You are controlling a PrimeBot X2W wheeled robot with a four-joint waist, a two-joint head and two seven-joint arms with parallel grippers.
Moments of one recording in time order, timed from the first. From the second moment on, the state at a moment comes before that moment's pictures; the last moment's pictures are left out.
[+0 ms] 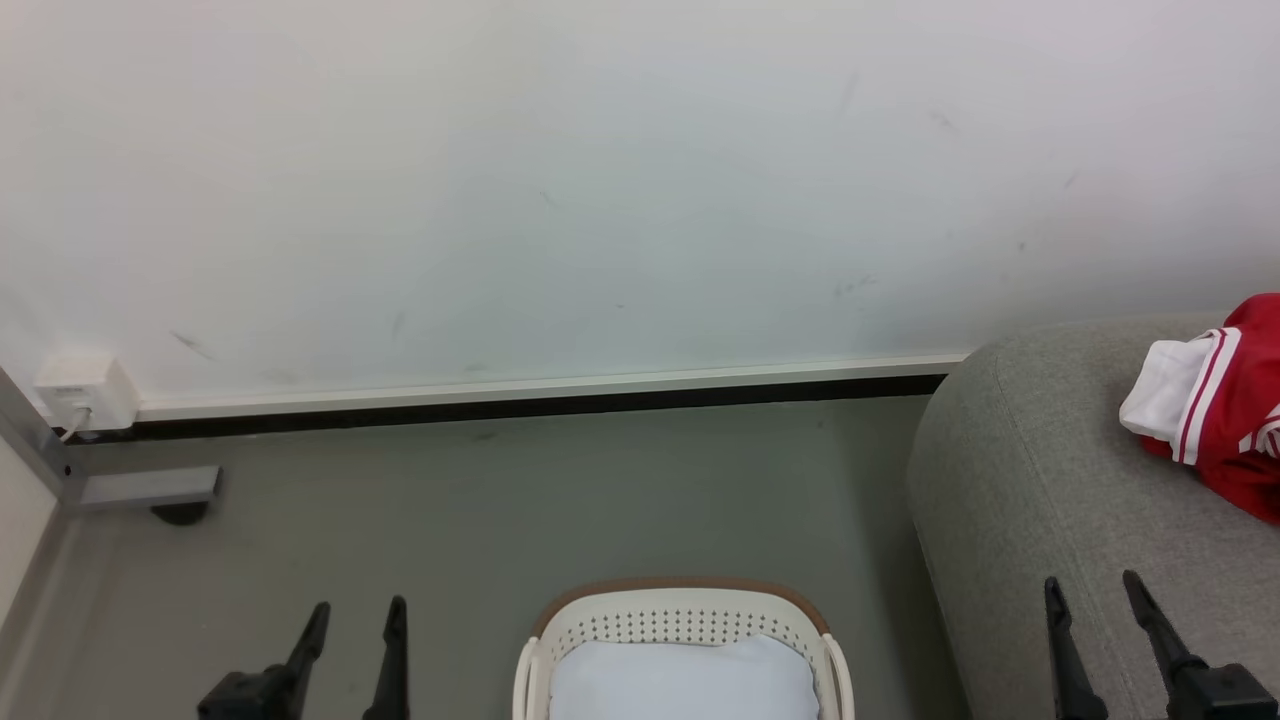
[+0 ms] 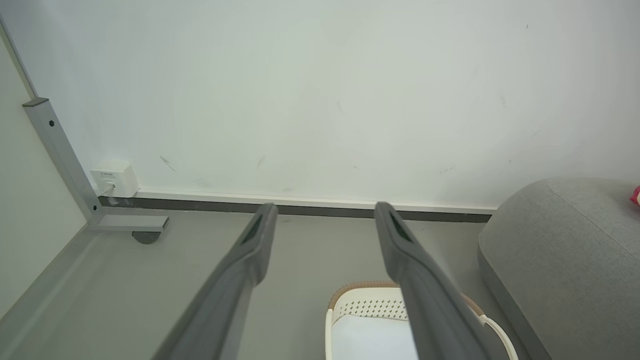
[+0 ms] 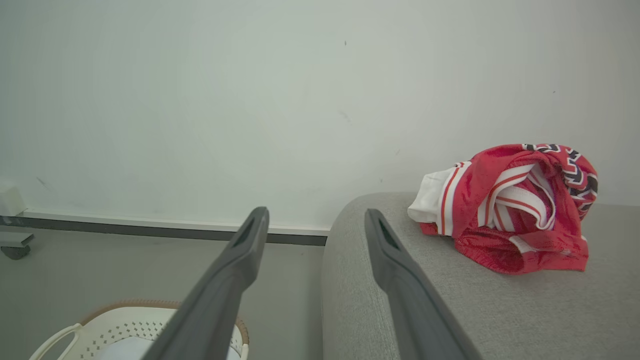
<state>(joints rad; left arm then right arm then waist) -0.03 0.24 -0.25 0.24 -0.39 0.13 -0.26 -0.04 -0.05 -0.07 0.31 0.06 0.13 -0.26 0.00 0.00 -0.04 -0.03</state>
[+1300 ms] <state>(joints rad) 0.02 0.10 -0.06 0.33 -0.58 0.00 -0.17 -0.02 -0.04 -0.01 0.38 0.44 0.13 -0.17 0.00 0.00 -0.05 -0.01</state>
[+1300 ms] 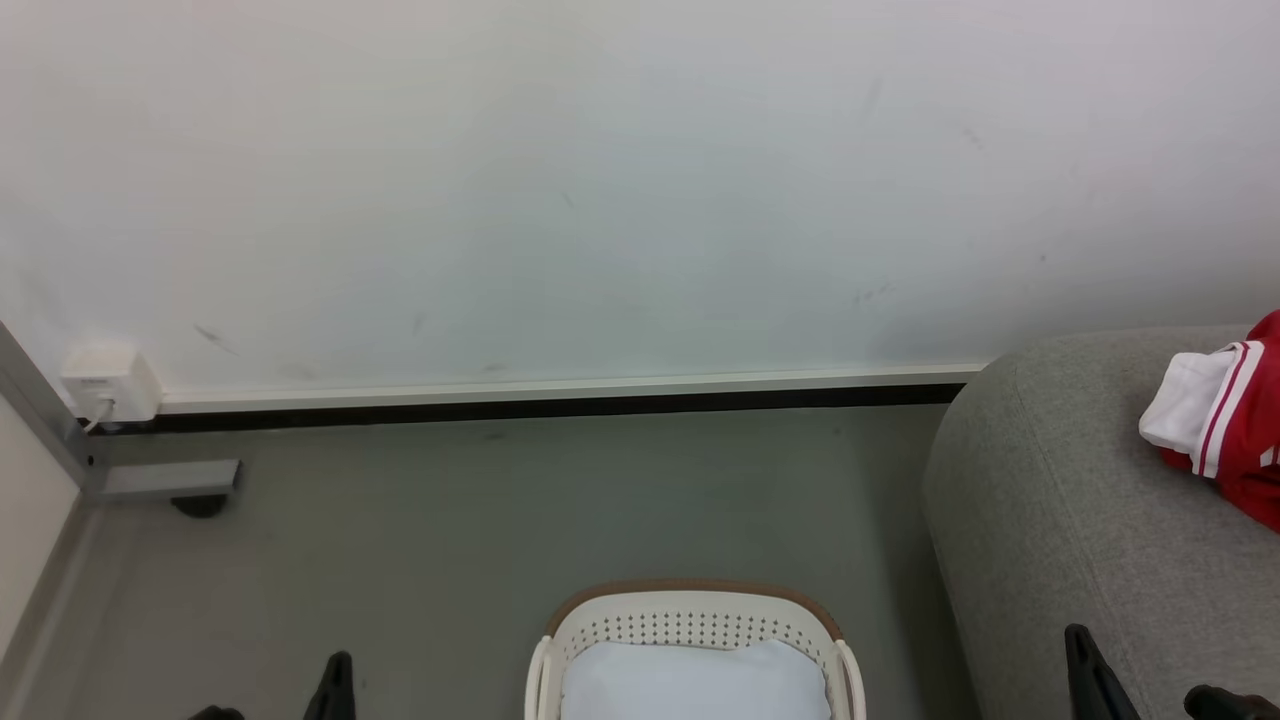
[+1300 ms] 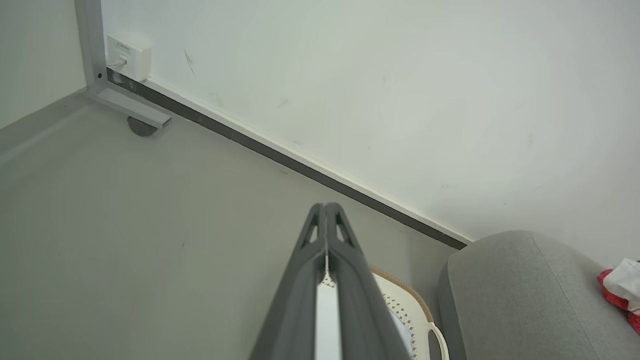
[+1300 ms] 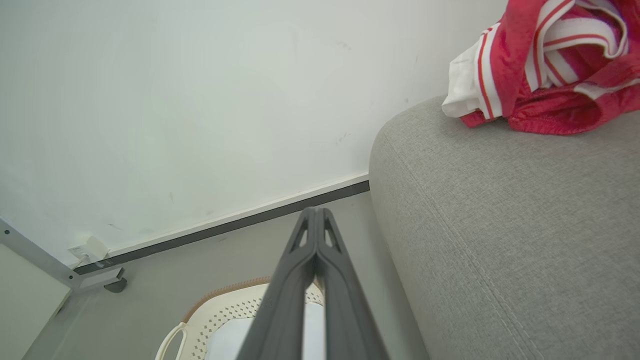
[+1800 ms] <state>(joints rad) -0.01 0.09 -0.02 0.31 -0.79 -0.03 -0.11 -0.04 -0.04 -0.03 0.35 0.68 0.13 -0.11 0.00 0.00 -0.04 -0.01</state>
